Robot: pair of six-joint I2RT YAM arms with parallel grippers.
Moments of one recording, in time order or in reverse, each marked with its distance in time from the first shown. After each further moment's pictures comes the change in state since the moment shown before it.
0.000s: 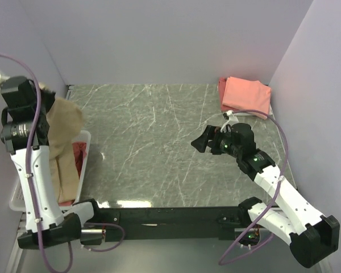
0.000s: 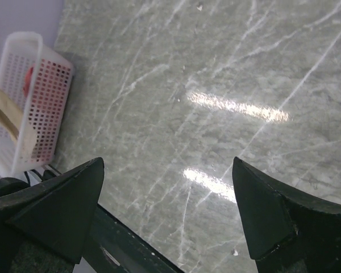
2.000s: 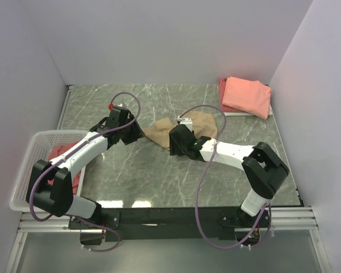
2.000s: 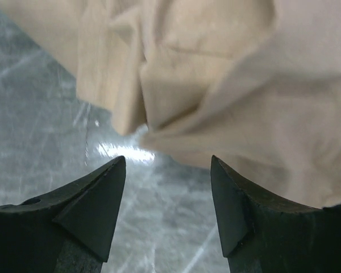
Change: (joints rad) left arm -0.679 0.313 -0.616 0.417 0.222 -0.004; right arm 0.386 0.739 0.257 0.065 0.579 0.017
